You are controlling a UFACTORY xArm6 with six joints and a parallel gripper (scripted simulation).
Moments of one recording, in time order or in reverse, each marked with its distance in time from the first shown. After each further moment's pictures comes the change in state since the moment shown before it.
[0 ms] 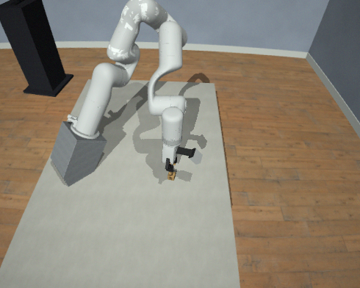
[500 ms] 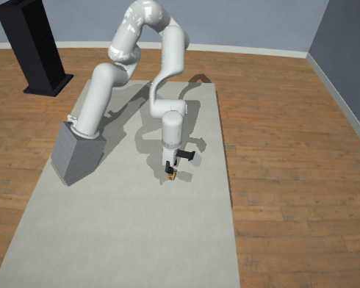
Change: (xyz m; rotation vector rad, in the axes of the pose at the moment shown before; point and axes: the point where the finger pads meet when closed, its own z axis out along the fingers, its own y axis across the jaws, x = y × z) arm 0.000 0.000 0.017 0.000 -0.001 0.000
